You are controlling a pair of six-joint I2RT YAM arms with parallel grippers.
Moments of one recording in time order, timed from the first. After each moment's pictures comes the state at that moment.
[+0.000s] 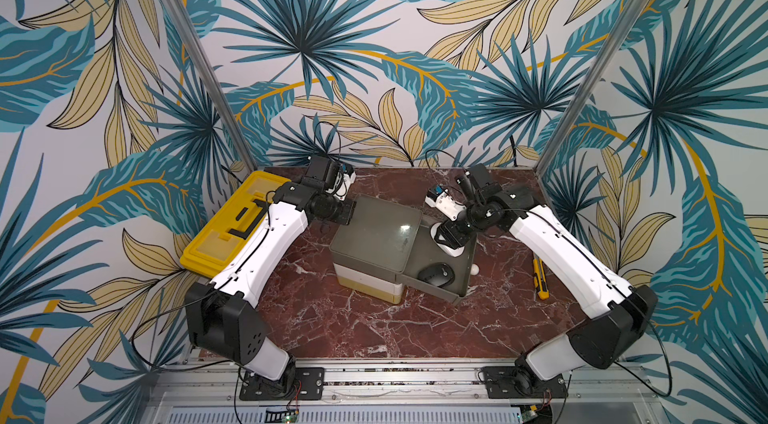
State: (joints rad) left arm -0.31 1.55 1.52 -0.92 0.14 -0.02; right arm 0.49 1.51 1.63 -1.15 -0.13 -0.25
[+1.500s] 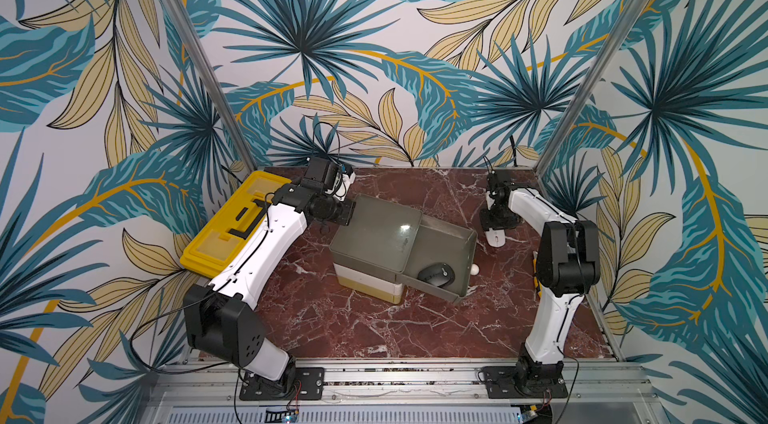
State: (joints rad) left arm -0.30 1.54 1.50 -0.90 0.15 -0.02; right arm 0.01 2.04 1.58 -0.85 0.20 0.00
